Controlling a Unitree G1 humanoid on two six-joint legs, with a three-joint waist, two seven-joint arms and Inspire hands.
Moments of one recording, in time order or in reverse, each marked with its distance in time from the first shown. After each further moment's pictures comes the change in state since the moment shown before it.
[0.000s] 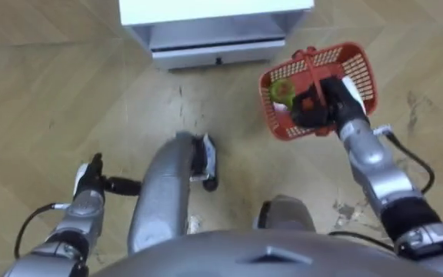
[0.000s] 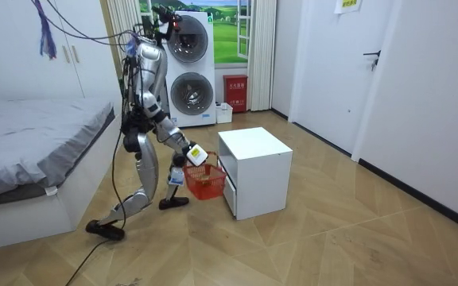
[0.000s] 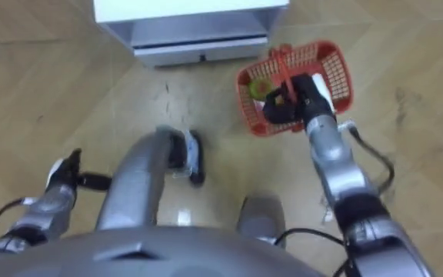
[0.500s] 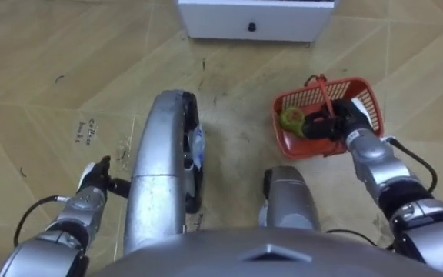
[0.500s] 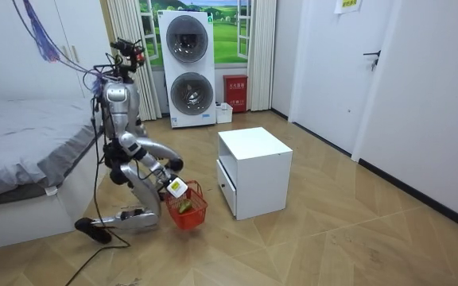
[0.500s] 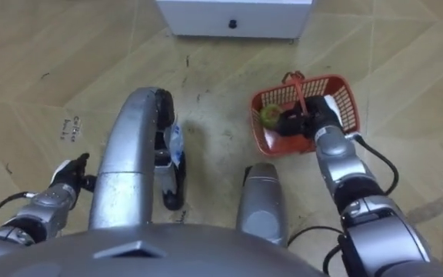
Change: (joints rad) left arm -0.071 -0.012 -0.071 0.084 0.011 0.037 -0.055; right arm -0.262 0.023 0.054 0.398 0.072 0.070 -0.011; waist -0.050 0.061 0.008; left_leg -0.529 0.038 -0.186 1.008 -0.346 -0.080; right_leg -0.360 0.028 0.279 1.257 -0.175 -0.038
